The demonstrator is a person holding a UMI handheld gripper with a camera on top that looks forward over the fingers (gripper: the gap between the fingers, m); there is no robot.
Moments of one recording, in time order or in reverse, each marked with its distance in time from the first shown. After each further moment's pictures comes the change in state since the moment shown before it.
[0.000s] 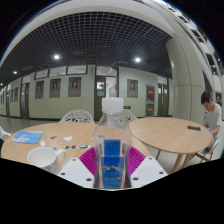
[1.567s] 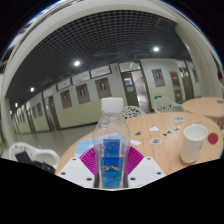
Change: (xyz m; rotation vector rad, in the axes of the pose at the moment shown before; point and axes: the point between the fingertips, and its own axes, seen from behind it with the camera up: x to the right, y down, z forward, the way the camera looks) arm -0.472 -0.003 -0.087 -0.036 -0.305 0.207
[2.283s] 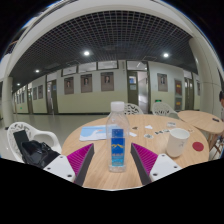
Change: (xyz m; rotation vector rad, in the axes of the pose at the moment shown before) arm -0.026 0.019 -0.101 -0.067 0.028 -0.186
